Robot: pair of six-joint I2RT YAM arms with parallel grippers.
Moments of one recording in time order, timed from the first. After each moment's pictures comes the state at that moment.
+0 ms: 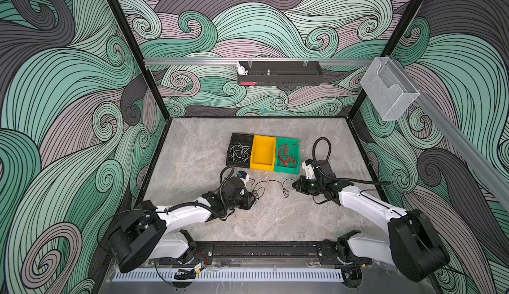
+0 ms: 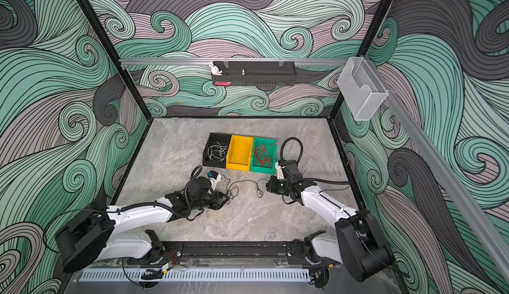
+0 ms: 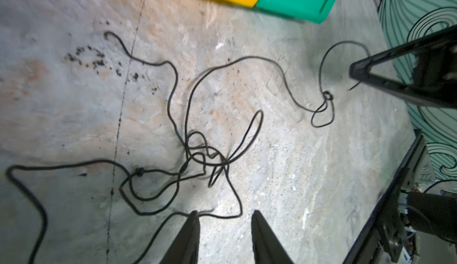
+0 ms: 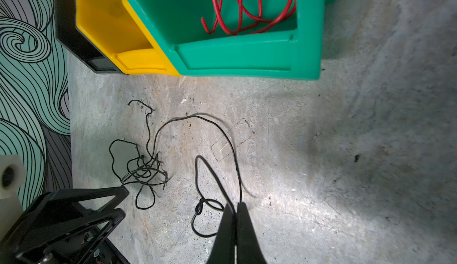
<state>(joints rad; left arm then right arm) -0.82 1.26 0.47 0.03 0.10 -0.63 0.39 1.26 0.55 -0.21 -0.35 0.58</state>
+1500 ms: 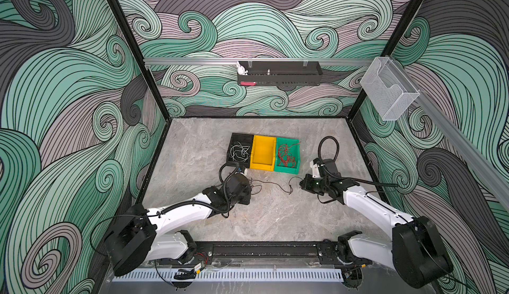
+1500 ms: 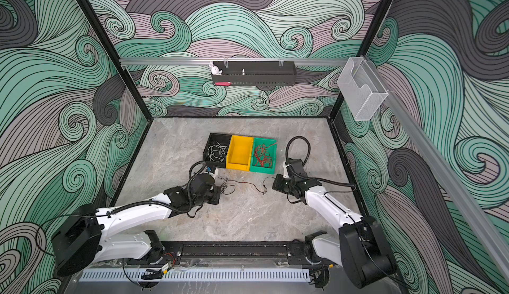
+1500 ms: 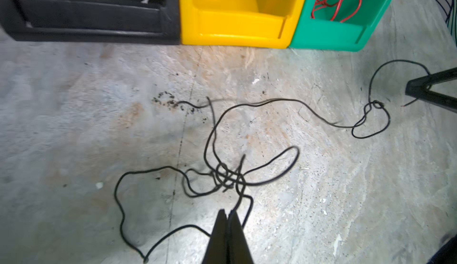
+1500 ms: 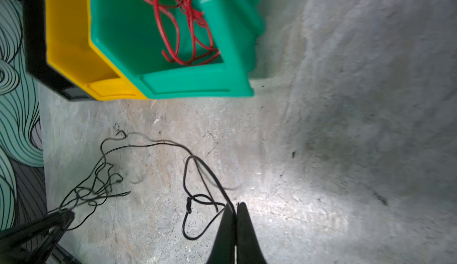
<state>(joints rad) -0.83 1.21 0.60 -0.25 -0.18 -0.61 0.29 1.20 0.57 -0.34 -0.24 0.58</state>
